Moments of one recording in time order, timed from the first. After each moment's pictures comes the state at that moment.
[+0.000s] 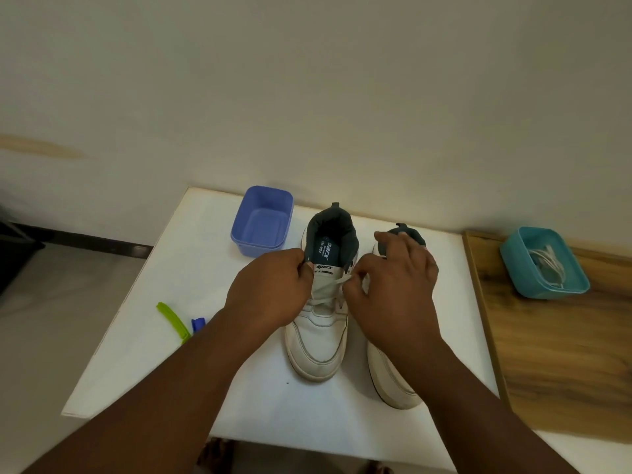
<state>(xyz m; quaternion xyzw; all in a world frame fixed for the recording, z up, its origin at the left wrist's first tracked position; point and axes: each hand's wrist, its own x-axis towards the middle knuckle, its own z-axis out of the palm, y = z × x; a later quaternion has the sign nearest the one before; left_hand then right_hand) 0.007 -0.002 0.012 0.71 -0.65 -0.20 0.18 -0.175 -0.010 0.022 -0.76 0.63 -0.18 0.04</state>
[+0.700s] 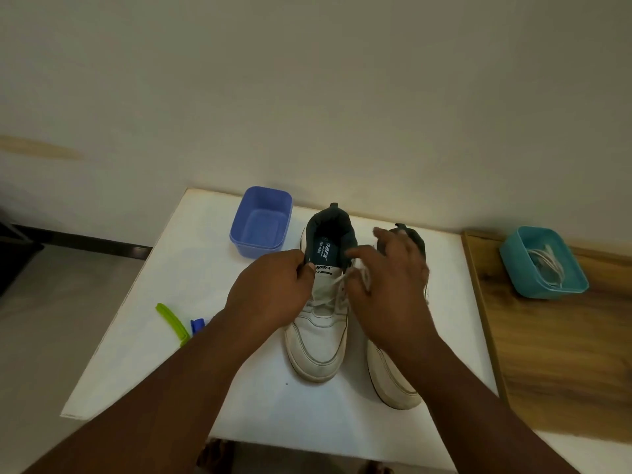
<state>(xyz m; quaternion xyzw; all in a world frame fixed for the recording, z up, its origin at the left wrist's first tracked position) 0.008 -0.004 0.006 0.71 -0.64 -0.22 0.19 -0.177 -0.013 0.016 -0.77 0.60 -0.22 0.09</state>
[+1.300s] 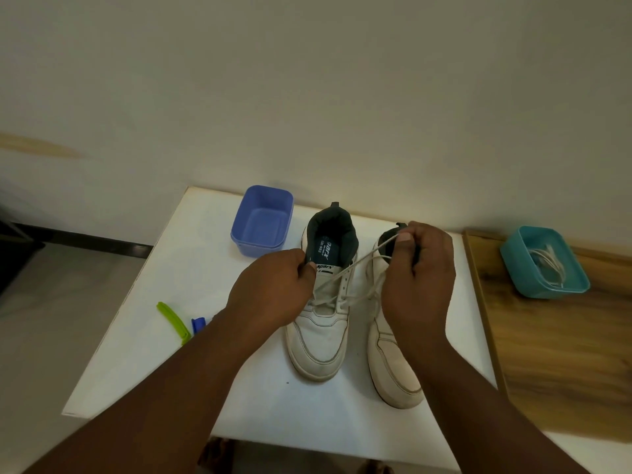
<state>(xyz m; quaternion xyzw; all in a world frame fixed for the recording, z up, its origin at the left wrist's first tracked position) 0.008 -0.002 0.012 0.71 -0.64 -0.23 0.19 -0.177 -0.020 0.031 -0.59 0.63 -0.48 0.14</state>
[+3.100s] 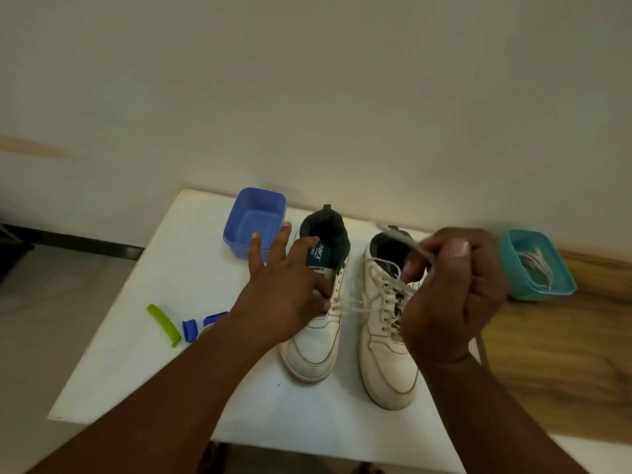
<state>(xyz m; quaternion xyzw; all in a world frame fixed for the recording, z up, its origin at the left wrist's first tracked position) -0.006 0.001 0.021 0.64 -0.76 -0.12 0.07 -0.181 -0.003 0.078 -0.60 0.33 -0.71 0.18</state>
